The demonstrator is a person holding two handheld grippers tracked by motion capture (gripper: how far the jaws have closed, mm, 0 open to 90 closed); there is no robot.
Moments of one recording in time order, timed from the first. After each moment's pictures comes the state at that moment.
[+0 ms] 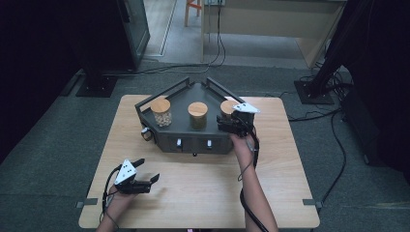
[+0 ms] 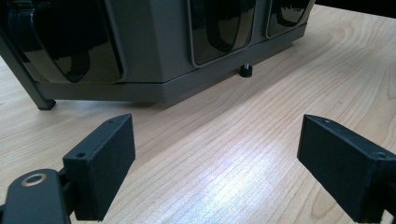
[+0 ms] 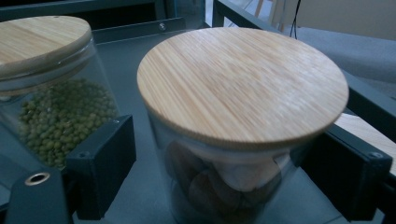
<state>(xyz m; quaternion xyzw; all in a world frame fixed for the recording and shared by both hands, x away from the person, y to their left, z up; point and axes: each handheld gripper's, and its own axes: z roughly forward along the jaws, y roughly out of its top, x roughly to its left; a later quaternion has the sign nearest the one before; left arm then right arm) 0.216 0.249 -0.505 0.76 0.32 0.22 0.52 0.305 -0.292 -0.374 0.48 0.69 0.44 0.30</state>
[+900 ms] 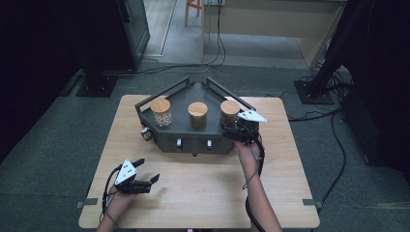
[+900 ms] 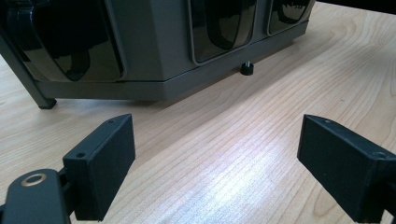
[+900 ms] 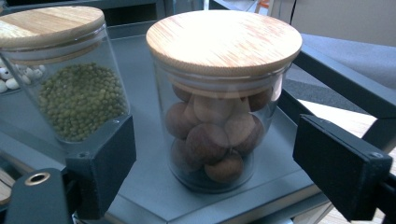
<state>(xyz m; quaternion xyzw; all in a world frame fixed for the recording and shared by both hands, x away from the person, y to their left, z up) 0.216 0.247 -0.505 0.77 0.31 0.22 0.52 0.275 -0.303 -0.383 0.48 0.68 0.46 0.31</state>
